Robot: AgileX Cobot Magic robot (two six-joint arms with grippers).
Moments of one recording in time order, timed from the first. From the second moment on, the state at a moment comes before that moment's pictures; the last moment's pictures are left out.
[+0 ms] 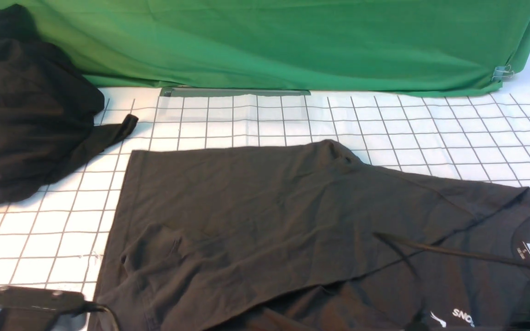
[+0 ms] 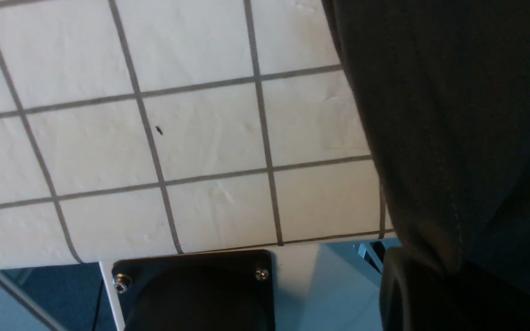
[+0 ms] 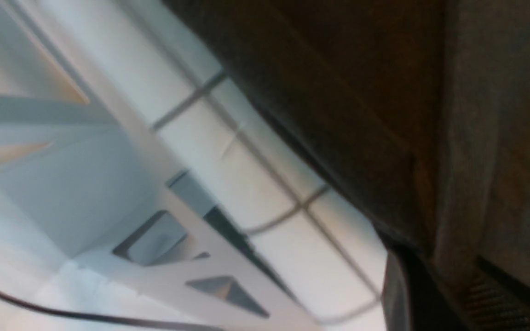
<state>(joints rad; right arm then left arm) 0.89 1.31 -0.57 0.13 0.89 -0.10 -0.67 0.99 -0.58 0.01 1.19 -0.60</state>
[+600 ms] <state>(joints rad) 0.52 1.47 -1.19 -0.07 0.97 -0.25 -0.11 1.37 -1.16 -0.06 1.03 -0.31</state>
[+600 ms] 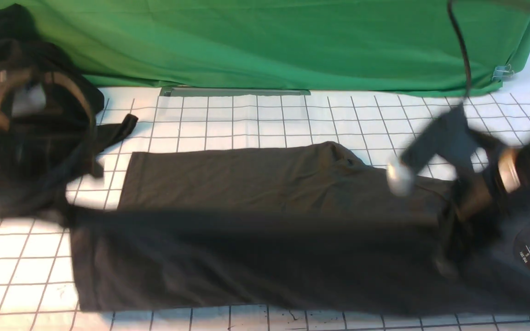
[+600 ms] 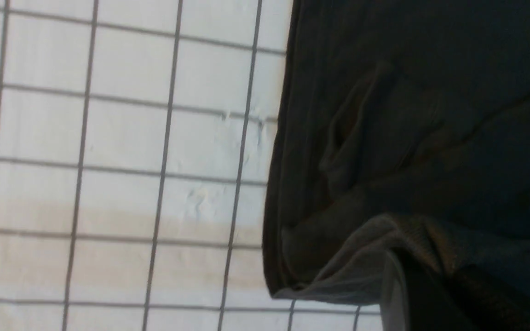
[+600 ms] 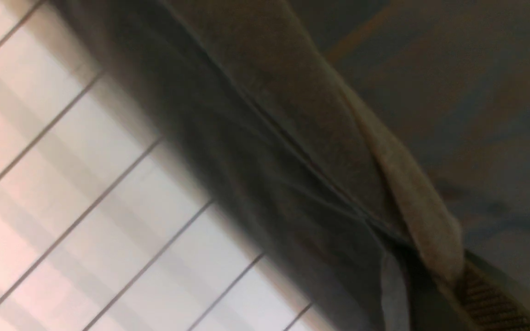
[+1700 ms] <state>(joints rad) 0.39 2.19 -1.88 -0.09 0.83 -0.25 -0.07 2.13 -1.84 0.09 0.98 -0.27</state>
